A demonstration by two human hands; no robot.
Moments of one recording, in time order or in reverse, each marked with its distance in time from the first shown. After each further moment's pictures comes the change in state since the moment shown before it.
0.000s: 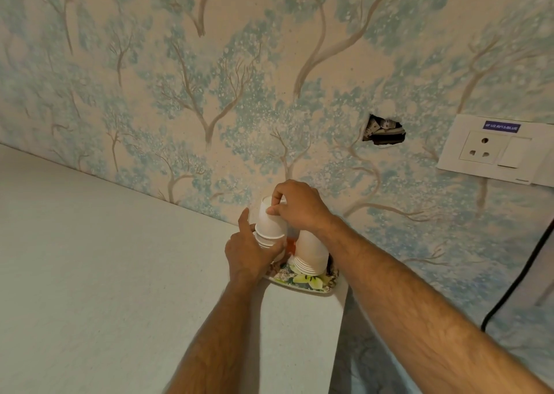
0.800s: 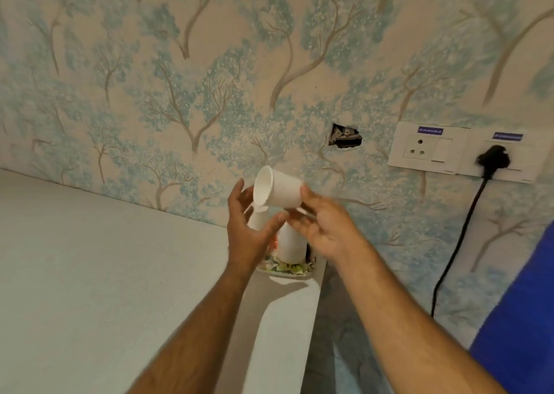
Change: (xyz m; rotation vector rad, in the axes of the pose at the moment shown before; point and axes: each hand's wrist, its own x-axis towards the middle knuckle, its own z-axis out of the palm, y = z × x) left_hand -0.050 0.070 -0.045 -0.716 0.016 0.283; right_hand -0.109 -0.008 -0.053 1.676 0.177 0.512
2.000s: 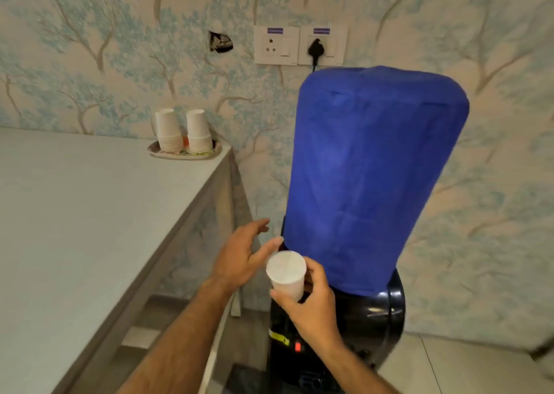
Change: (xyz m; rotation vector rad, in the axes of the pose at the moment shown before) left_hand -0.363 0.070 0.065 0.465 -0.618 -0.078; right_hand -0.400 0.161 -0.263 -0.797 0.399 -0.388
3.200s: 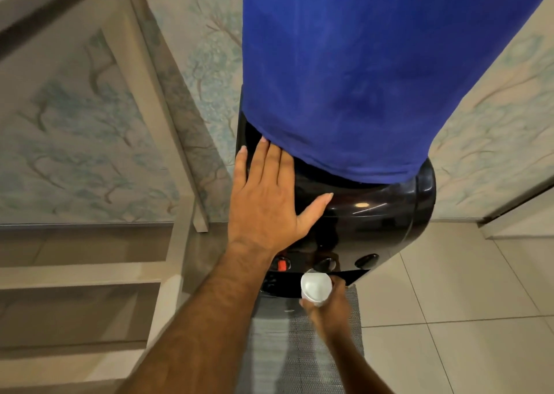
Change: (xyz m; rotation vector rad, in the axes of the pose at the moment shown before) left_hand -0.035 -0.064 0.179 0.688 0.045 0.273; right_hand -0.112 0.342 -0.019 -0.425 0.179 0.685
